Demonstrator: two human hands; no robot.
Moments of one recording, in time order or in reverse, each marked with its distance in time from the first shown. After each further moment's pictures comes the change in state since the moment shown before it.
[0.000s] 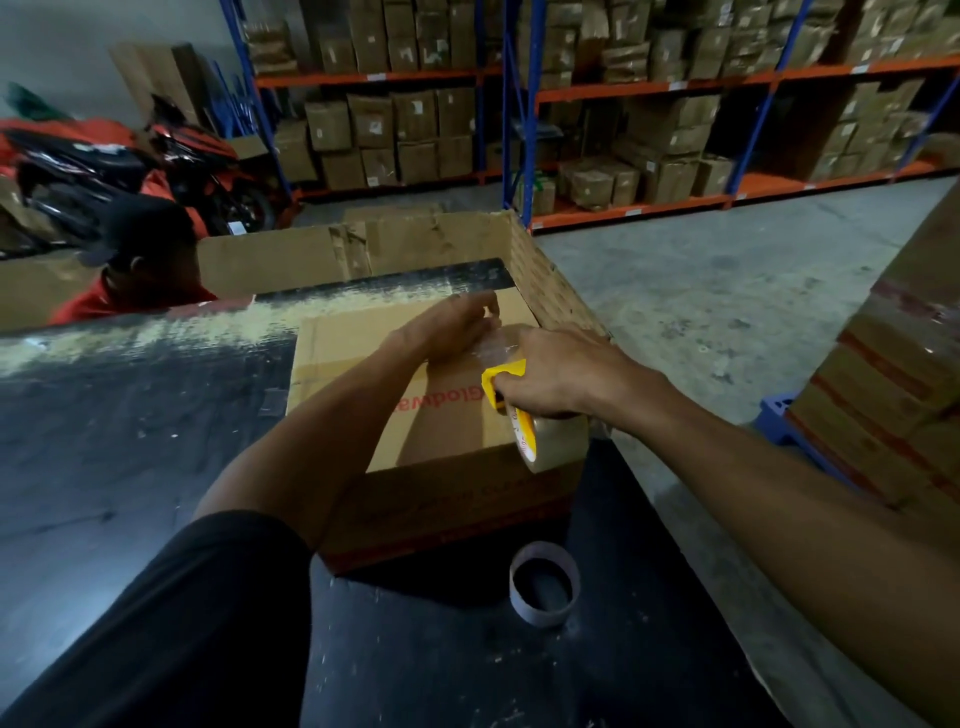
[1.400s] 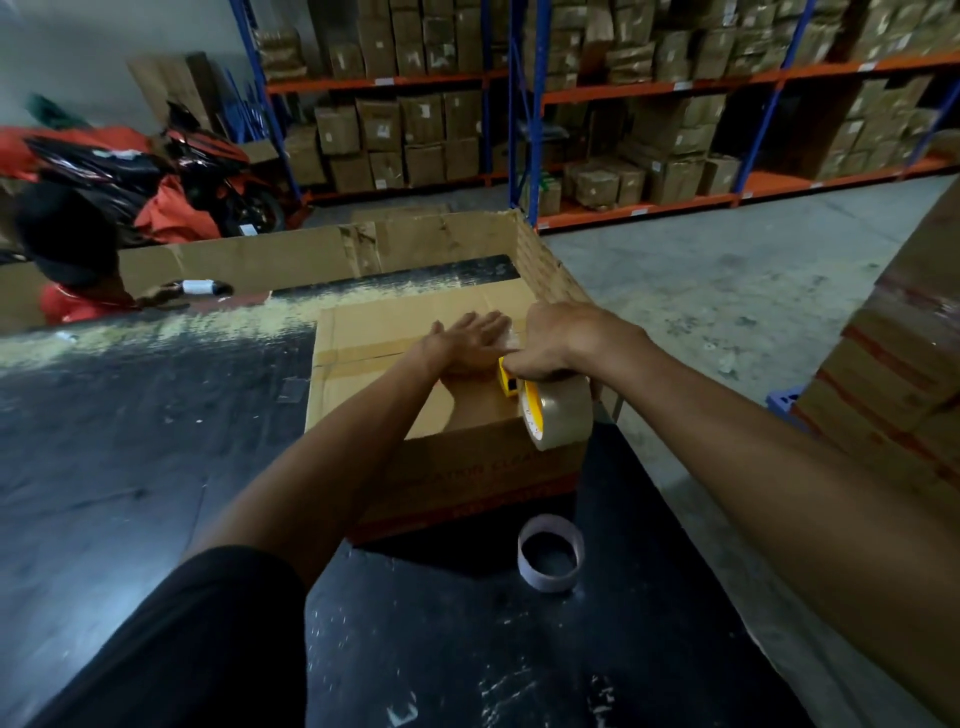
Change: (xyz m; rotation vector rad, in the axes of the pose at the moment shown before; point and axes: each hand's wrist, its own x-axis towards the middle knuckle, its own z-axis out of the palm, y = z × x) left_hand -0.044 0.042 0.007 0.291 -0.422 -0.253; right_hand -0.005 -0.021 -0.017 -0.138 -0.157 0.080
